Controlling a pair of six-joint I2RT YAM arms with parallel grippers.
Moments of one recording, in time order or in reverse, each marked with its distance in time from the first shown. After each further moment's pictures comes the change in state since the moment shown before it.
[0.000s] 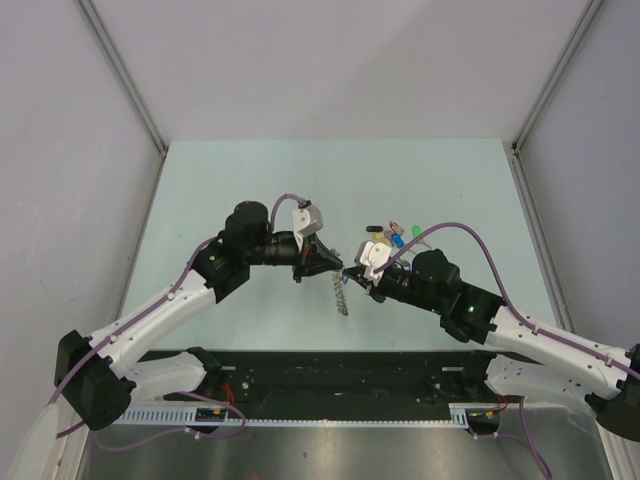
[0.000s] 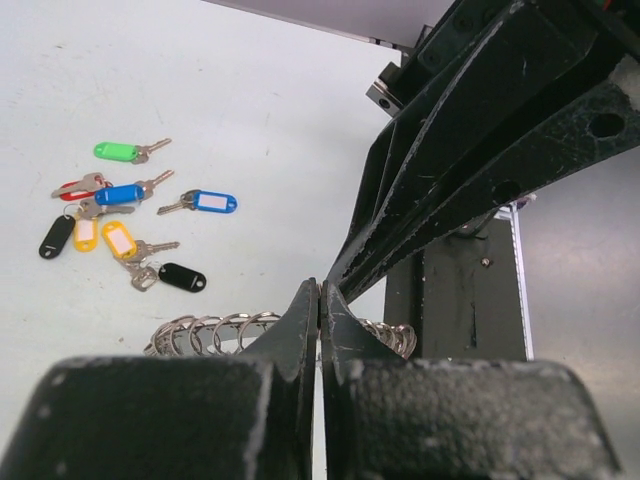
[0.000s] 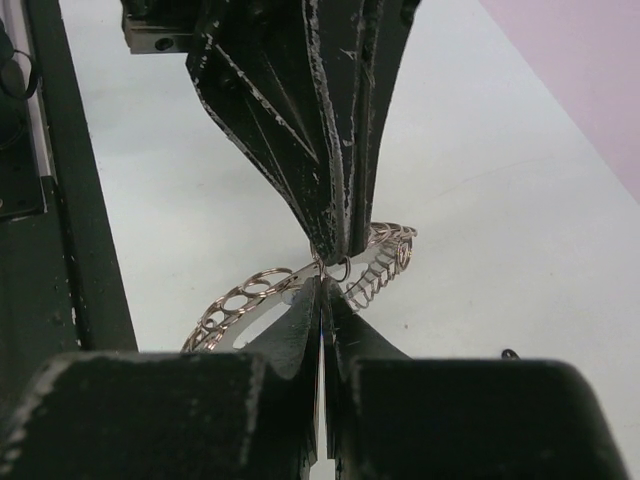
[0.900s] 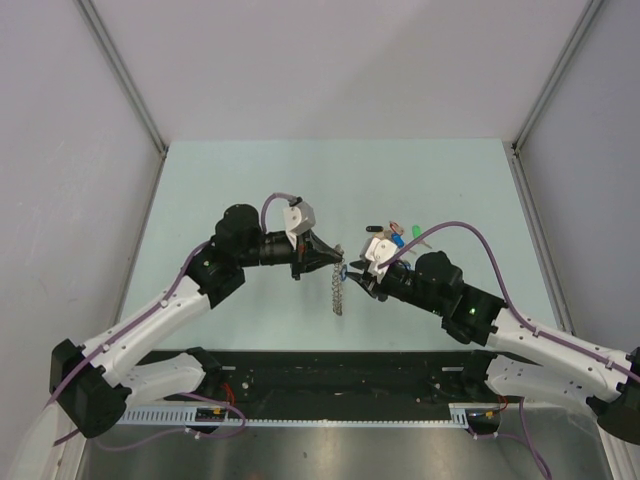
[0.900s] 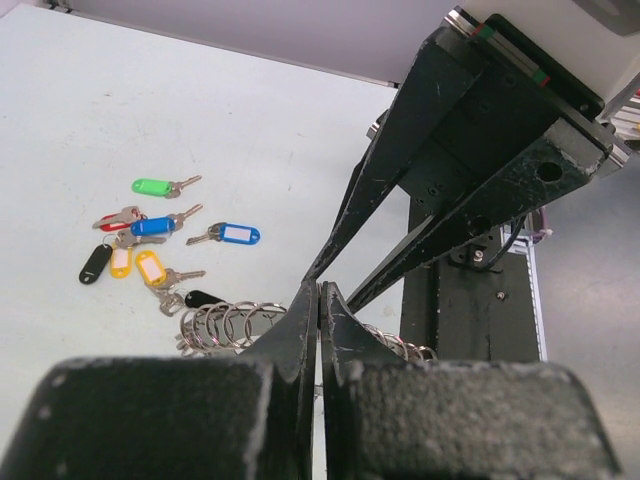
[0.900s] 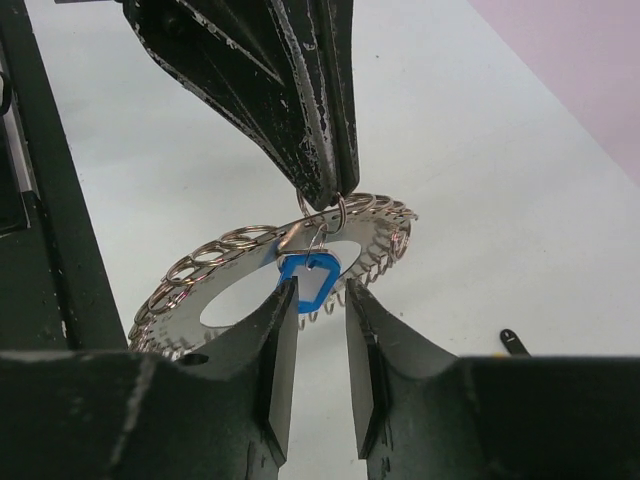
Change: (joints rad) left arm -0.002 -0.055 -0.025 0.085 -0.055 -0.039; right arm -0.014 -0.021 -0.036 0.035 0.058 0.050
